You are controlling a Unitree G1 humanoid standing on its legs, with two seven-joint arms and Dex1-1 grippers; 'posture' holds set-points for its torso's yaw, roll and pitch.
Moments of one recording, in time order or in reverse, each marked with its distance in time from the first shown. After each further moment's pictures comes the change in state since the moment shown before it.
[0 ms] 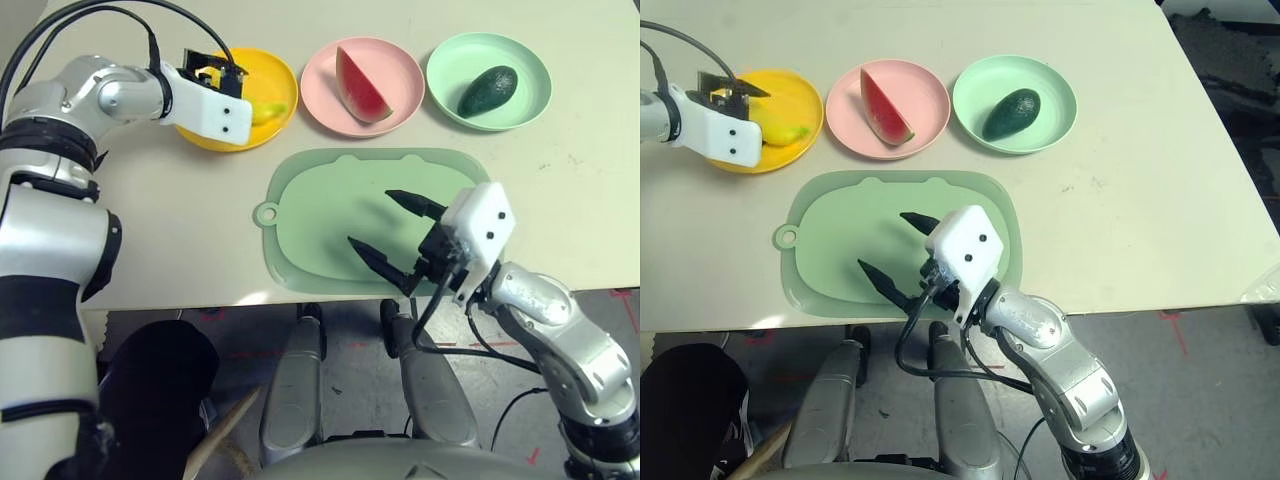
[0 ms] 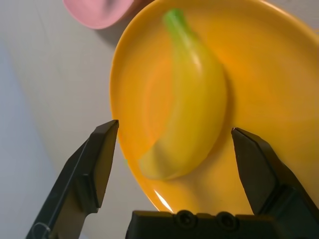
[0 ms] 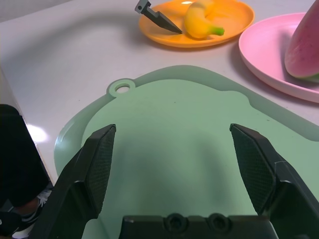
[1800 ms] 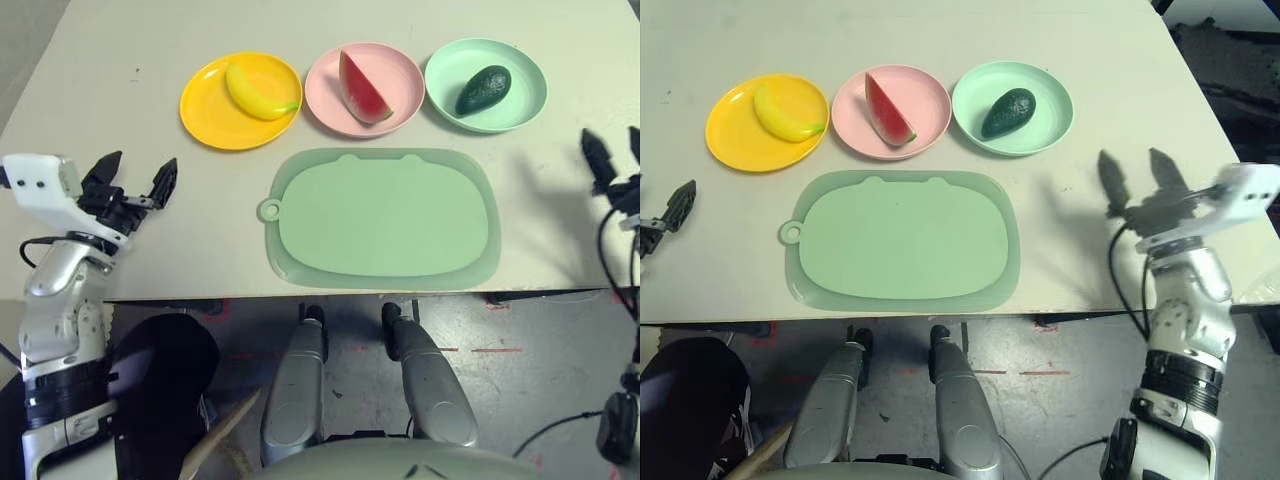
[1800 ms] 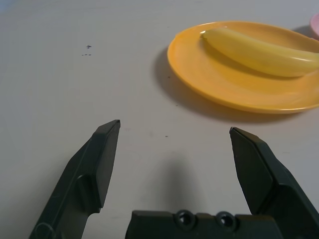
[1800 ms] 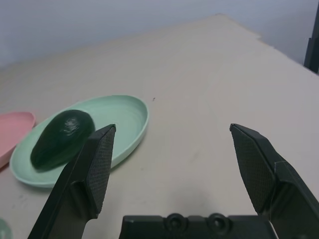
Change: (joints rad) left arm 1.291 -0.255 1.106 -1.333 -1.117 1.134 0.077; right arm -0.209 -0.231 -0.816 1.014 0.282 -0.471 0.145
